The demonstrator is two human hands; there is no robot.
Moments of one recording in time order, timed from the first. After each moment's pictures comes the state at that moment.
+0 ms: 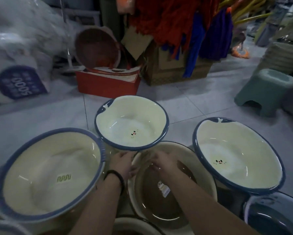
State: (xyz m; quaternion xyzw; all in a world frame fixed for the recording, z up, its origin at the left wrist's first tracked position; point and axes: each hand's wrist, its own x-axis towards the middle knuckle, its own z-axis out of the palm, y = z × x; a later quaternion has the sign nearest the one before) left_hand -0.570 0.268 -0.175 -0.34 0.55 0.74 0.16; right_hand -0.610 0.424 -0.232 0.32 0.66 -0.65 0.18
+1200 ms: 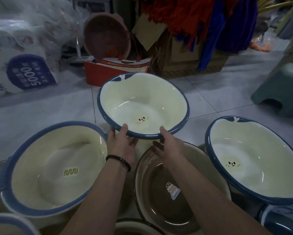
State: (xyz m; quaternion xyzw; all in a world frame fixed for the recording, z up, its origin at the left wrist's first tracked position) left_hand -0.617 0.250 -0.161 -0.30 0.35 0.88 -0.07; right_hand -0.632 0.388 -0.169 0.34 0.53 -0.77 0.09
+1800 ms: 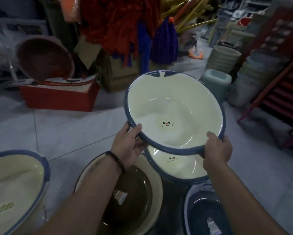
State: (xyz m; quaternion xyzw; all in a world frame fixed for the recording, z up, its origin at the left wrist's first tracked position) left_hand -0.591 0.462 -0.053 -0.10 0.46 0.86 0.19; right_hand -0.551 0.701 -0.056 0.45 0.58 -0.62 -0.28
